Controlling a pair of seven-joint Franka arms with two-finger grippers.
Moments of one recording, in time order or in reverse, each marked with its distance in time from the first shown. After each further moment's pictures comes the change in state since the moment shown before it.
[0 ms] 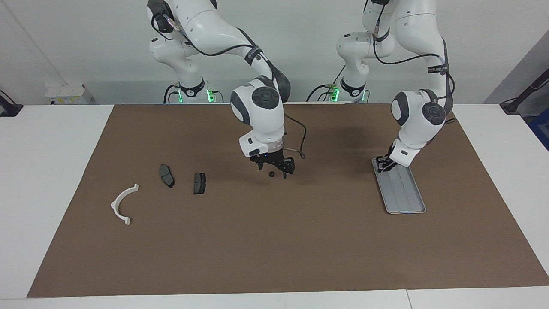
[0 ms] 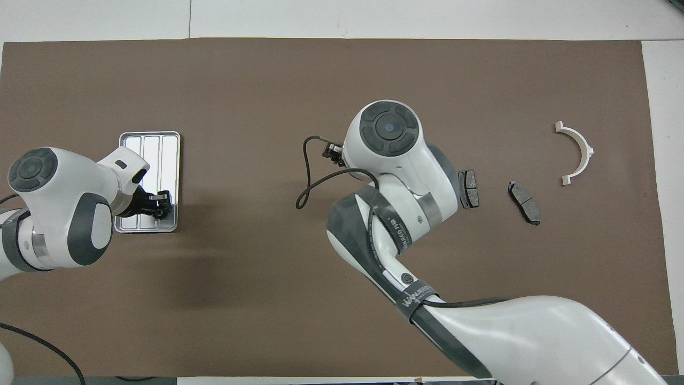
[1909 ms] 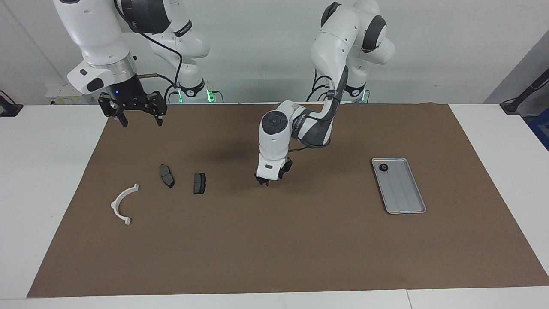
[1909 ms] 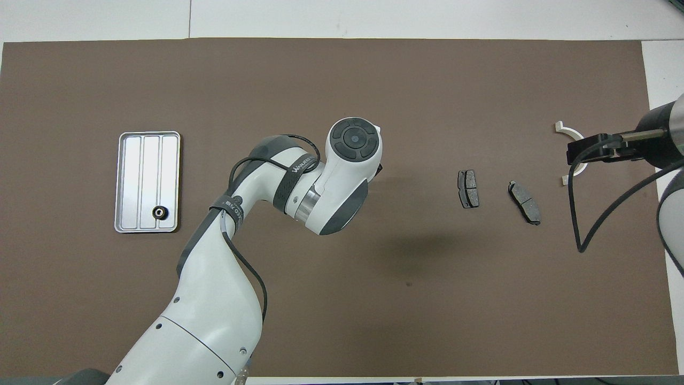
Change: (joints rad) left arm -0.659 0.491 -0.016 0.784 -0.002 -0.260 -1.013; right arm -0.494 -0.457 0.008 -0.068 0.000 -0.431 -0.932
